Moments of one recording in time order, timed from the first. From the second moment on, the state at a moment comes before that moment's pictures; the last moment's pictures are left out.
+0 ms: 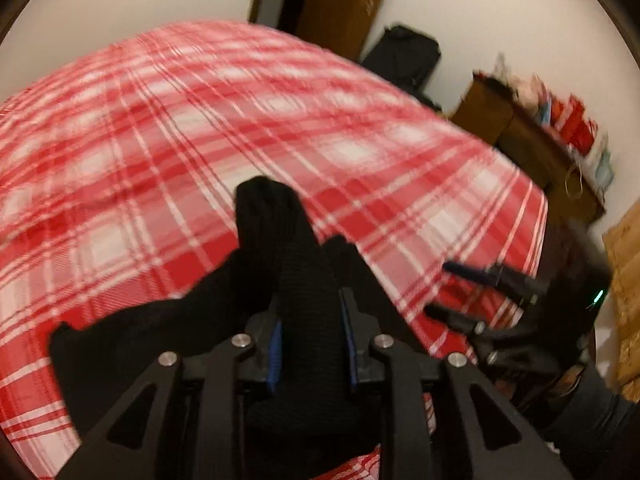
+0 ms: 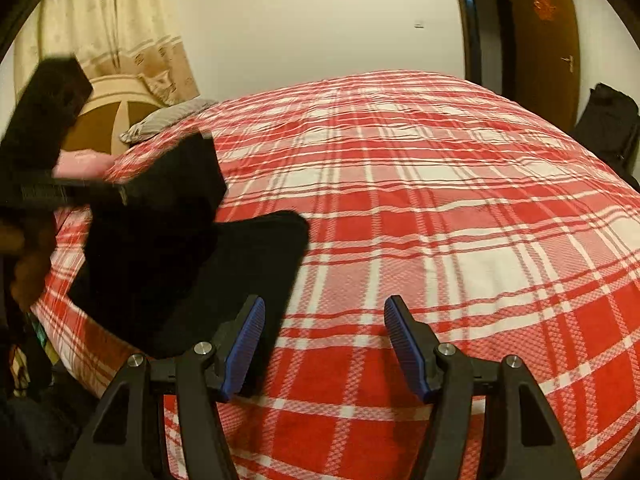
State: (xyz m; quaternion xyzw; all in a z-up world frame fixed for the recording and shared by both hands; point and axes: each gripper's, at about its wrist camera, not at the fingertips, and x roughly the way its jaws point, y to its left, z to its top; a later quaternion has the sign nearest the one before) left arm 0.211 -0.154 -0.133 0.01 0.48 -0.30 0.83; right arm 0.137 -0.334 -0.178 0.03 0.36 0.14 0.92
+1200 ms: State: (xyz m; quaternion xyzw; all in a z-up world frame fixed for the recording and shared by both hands) left arm 0.186 -0.015 -0.188 -0.02 0.44 -0.16 0.88; right arm 0.150 -0.317 -0.196 0.08 0.46 0.16 0.87
